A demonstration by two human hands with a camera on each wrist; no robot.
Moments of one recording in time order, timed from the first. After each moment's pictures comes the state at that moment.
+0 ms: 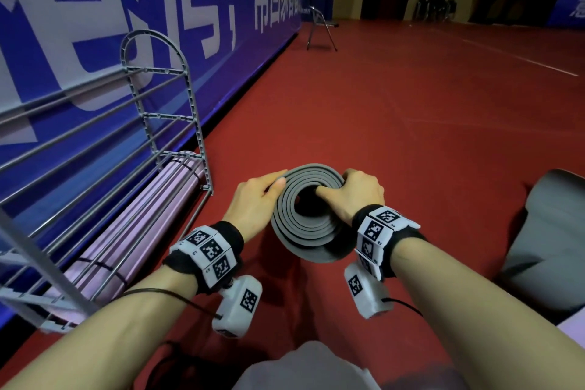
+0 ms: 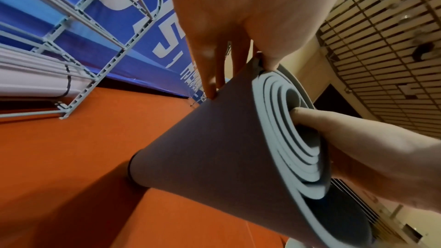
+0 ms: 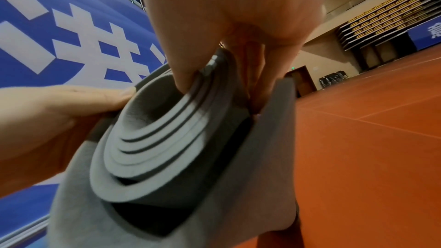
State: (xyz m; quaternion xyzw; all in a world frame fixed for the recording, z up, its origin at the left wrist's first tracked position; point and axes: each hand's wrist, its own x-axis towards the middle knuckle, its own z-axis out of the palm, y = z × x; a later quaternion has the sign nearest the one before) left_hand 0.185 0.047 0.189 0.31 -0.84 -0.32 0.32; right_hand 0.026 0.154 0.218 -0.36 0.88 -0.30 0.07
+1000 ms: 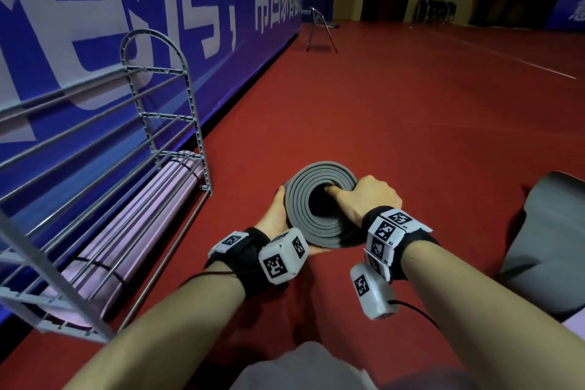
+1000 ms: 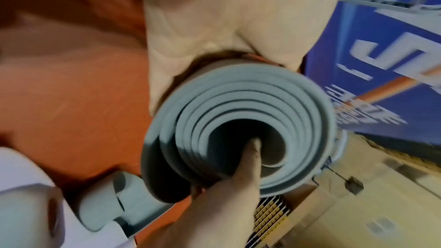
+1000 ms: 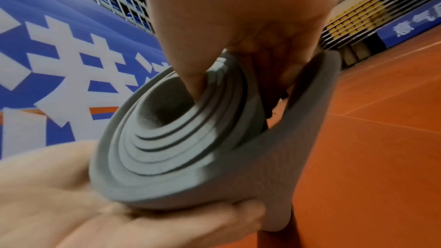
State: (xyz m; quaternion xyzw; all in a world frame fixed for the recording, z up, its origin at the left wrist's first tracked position) left_hand 0.139 0.067 0.155 0.32 -0.20 -0.92 0.07; right_hand 0.015 0.163 0.220 -0.32 0.92 -0.21 0.06
